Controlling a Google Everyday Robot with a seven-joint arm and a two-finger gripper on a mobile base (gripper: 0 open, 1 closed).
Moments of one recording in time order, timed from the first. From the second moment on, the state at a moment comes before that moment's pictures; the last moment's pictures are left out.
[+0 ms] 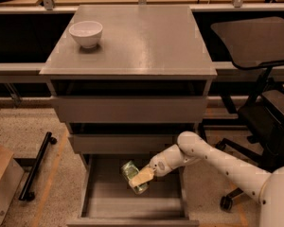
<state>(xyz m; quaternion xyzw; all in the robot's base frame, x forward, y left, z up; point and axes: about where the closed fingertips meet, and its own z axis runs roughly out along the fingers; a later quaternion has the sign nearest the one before) 0.509 0.018 0.435 -0.36 0.78 0.50 0.08</state>
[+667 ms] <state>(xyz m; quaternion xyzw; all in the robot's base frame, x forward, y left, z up) 0.504 -0.012 0.501 -0.39 0.80 0.45 0.10</state>
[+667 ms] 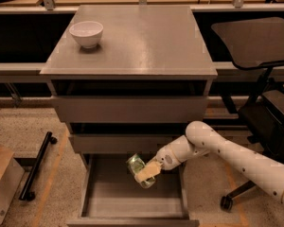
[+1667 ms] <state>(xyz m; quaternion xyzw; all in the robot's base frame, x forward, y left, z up) 0.497 0.008 0.602 -0.46 0.81 0.33 0.11</state>
